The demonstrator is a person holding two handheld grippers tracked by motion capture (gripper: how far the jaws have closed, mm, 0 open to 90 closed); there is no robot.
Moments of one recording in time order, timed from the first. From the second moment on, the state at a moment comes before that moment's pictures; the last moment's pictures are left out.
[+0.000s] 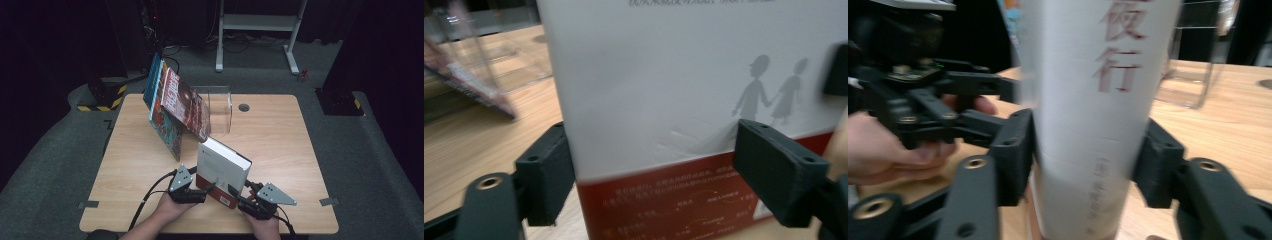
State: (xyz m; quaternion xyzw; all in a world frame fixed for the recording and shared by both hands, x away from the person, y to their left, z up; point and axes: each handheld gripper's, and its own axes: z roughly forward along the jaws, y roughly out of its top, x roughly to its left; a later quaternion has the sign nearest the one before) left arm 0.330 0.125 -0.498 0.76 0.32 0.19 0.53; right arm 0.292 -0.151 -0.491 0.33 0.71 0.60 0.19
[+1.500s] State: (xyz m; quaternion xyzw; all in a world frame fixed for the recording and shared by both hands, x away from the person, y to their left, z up) left arm 0.354 0.135 -0.522 0.78 0.39 0.22 0.44; right arm 0.285 -0.174 -0.487 0.38 0.69 0.55 0.28
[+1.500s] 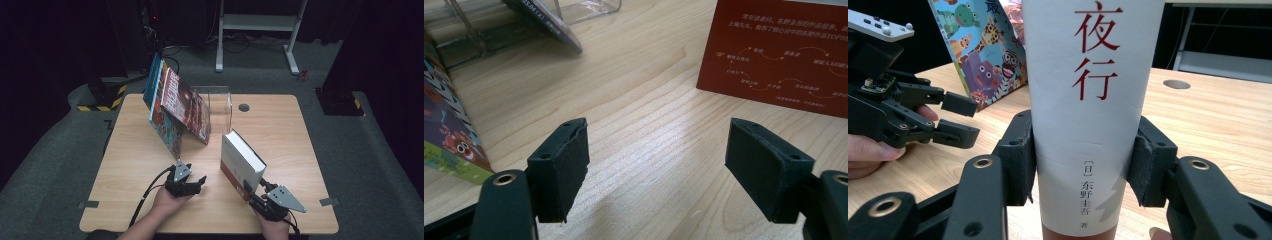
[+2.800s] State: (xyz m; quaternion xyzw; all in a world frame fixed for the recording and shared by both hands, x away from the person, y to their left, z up) left arm 0.352 0.133 -0.523 0.78 0.38 0.22 0.44; right arm 0.295 -0.162 -0.451 0.40 0.66 0.56 0.30
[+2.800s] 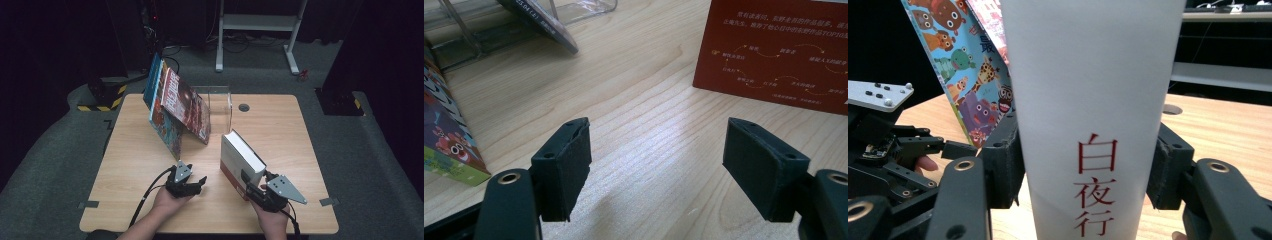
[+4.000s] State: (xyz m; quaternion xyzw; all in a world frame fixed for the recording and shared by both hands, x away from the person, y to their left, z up) left arm 0.351 0.132 -0.523 0.78 0.38 0.22 0.44; right arm 0.294 -0.153 -0.443 0.38 0.67 0.55 0.32
